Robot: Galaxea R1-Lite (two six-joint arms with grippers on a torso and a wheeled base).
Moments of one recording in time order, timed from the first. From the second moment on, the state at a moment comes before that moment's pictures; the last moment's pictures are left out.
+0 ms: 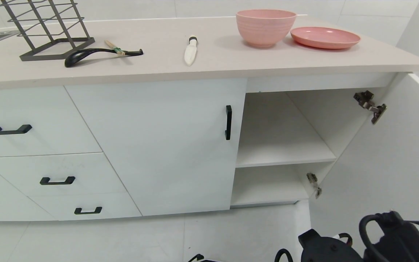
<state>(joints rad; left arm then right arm) -1.30 2.56 -1.50 -1.47 -0.39 -0.11 -0.30 0.94 -0.56 -1.34 0.76 -0.25</state>
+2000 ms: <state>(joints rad) -0.37 0.75 -0.02 -1.12 -0.35 -0.09 -0.14 0.92 -0.17 -1.30 0.81 -0.33</state>
